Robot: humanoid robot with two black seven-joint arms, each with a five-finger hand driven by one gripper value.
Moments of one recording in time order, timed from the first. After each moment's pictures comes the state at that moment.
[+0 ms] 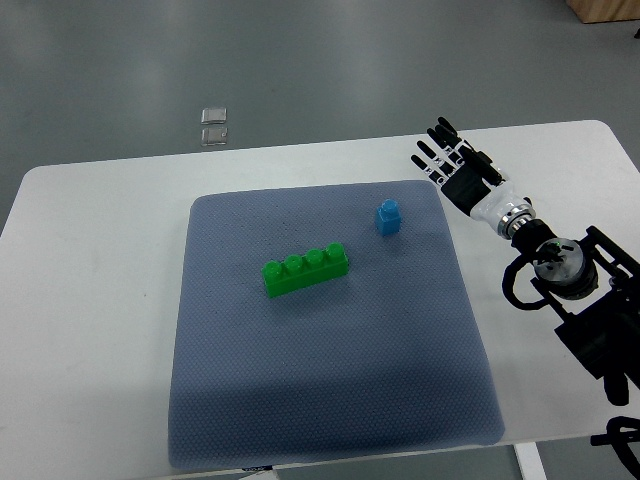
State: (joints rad) left arm -0.11 0.00 -0.10 -0.18 0.07 0.00 0.12; right arm 0.54 -0.13 1.14 0.83 -0.06 0.23 0.00
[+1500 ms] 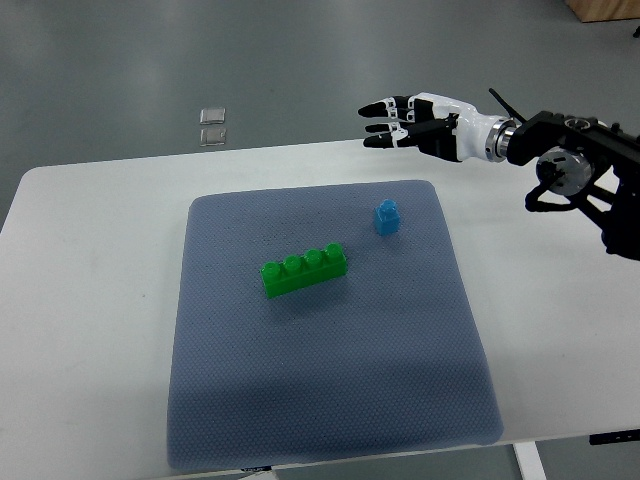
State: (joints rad) left arm -0.11 0.00 -0.10 -0.19 0.08 0.00 0.12; right arm 1.12 -0.39 0.33 0.83 -0.34 0.37 -0.06
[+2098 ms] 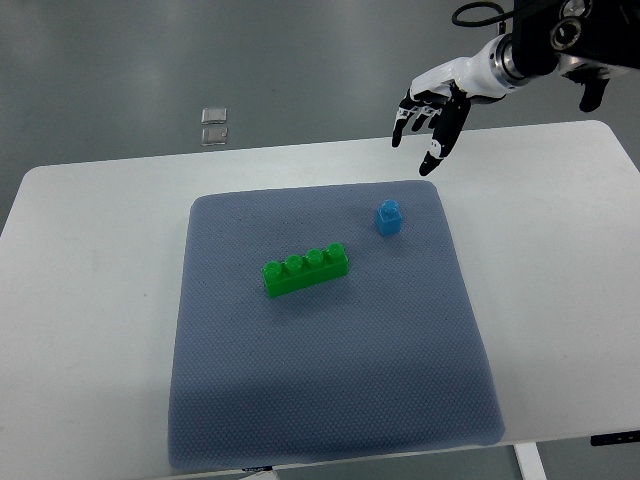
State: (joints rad) left arm -0.11 0.00 -0.10 -0.20 0.07 -0.02 0.12; right arm 1.76 -0.51 -0.35 1.12 -0.47 0.47 -0.29
